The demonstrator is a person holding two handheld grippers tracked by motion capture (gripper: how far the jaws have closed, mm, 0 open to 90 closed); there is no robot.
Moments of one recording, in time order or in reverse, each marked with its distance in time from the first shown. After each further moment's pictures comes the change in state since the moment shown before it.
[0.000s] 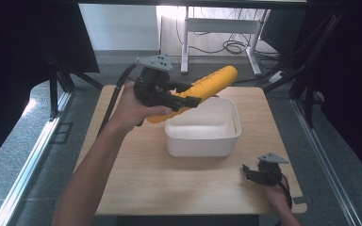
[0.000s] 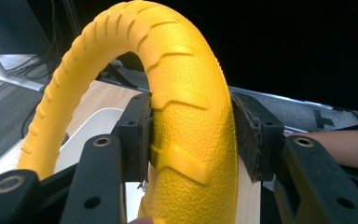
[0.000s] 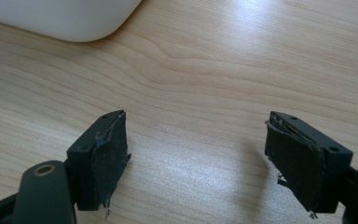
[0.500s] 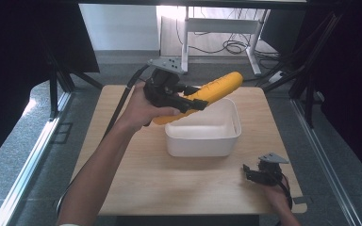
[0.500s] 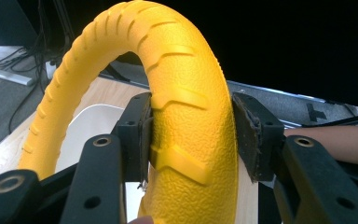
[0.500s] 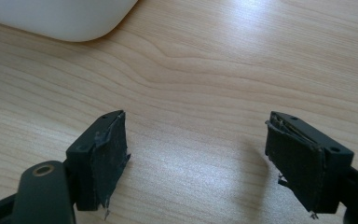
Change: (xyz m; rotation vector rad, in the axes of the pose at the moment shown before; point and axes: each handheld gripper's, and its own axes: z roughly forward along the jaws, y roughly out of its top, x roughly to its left) left arm 0.005 -0.001 0.021 0.028 -0.033 -0.005; right arm -0.001 -0.001 0.000 0.001 -0.003 0.009
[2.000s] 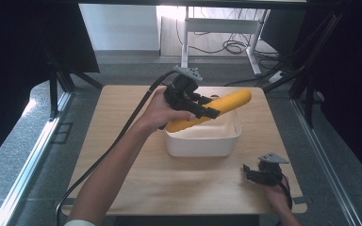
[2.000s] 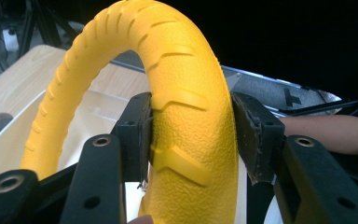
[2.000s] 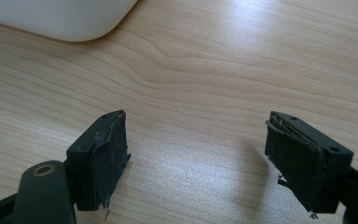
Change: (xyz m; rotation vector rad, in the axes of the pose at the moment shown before) left arm 0.019 -0.009 0.058 0.106 -0.100 -0.066; right arm 0.000 0.000 0.000 -0.002 -0.001 -0.002
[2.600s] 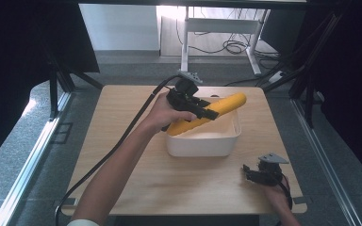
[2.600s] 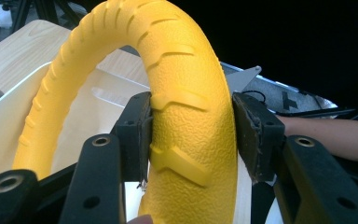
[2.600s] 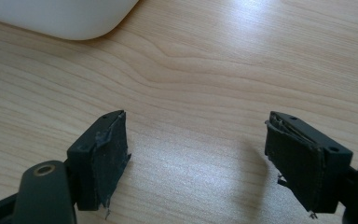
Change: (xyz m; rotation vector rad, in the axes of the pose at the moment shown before) left arm 0.024 -0.017 0.019 0.009 -0.013 -0.079; right arm 0.000 0.000 0.000 0.000 0.000 -0.004
